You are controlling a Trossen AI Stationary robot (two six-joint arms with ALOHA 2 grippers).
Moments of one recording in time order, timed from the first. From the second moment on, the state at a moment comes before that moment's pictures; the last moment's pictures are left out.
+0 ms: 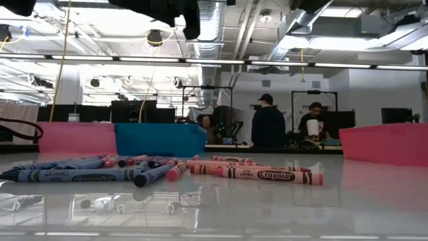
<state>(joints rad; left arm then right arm) -1.05 1.18 0.45 0.69 -1.10 -0.11 0.39 2.02 1.33 0.75 0.45 0.07</state>
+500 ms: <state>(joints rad) -0.90 1.18 0.14 1.35 -0.77 0.04 0.39 2.02 1.33 0.80 0.45 0.04</state>
